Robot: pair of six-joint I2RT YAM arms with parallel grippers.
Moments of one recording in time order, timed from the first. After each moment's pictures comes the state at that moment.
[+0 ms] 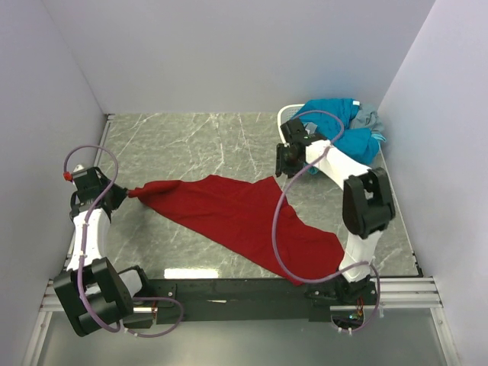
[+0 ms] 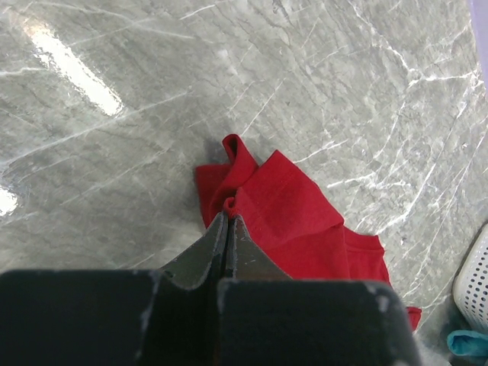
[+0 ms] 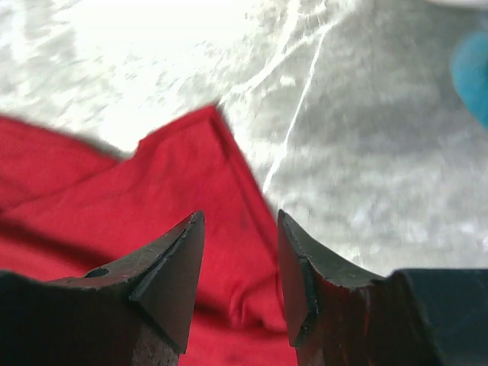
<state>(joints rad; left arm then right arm) 0.41 1.09 0.68 -0.31 0.14 -0.67 0.38 1.85 1.44 -0.70 0.03 0.42</state>
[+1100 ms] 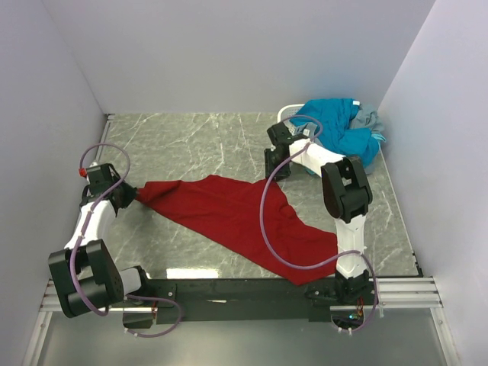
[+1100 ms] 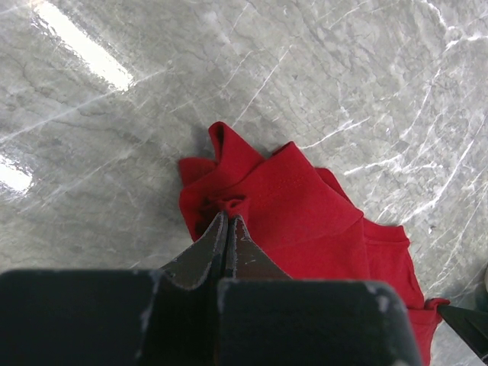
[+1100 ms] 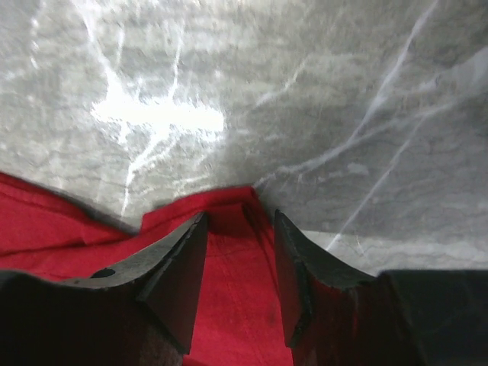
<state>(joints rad) 0.31 1.22 0.68 -0.26 0.11 -0.67 0.40 2.11 1.58 -0.65 -0.02 0.37</state>
